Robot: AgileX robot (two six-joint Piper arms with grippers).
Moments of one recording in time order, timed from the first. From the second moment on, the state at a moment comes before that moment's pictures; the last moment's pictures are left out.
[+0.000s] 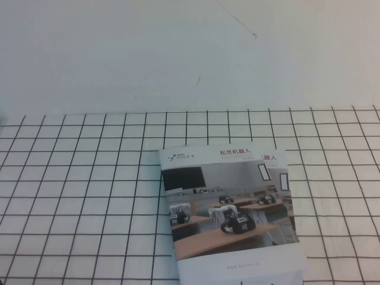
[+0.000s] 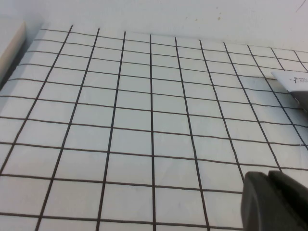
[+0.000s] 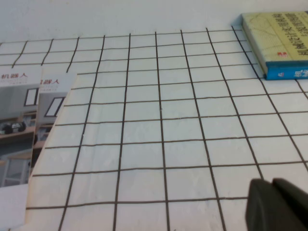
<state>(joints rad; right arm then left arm) -0.13 -0.01 0.02 0.16 0.46 -0.12 -0.15 -0.01 0.02 0.12 0.38 -0.35</state>
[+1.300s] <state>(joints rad) -0.13 -0.01 0.02 0.16 0.46 -0.12 -0.15 -0.01 0.02 0.12 0.38 -0.36</state>
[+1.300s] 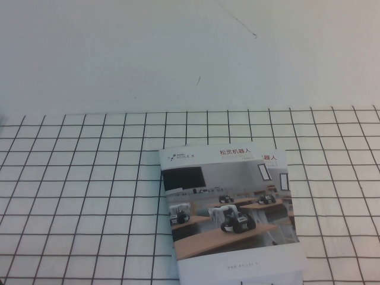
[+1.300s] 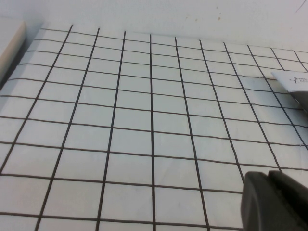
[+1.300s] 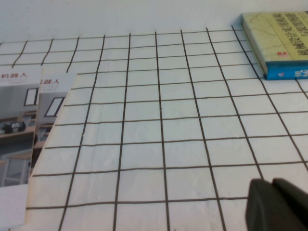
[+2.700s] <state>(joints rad) -0.13 -0.01 0.03 0.21 -0.24 -0.12 -0.15 -0.01 0.03 0.11 -0.37 -0.36</state>
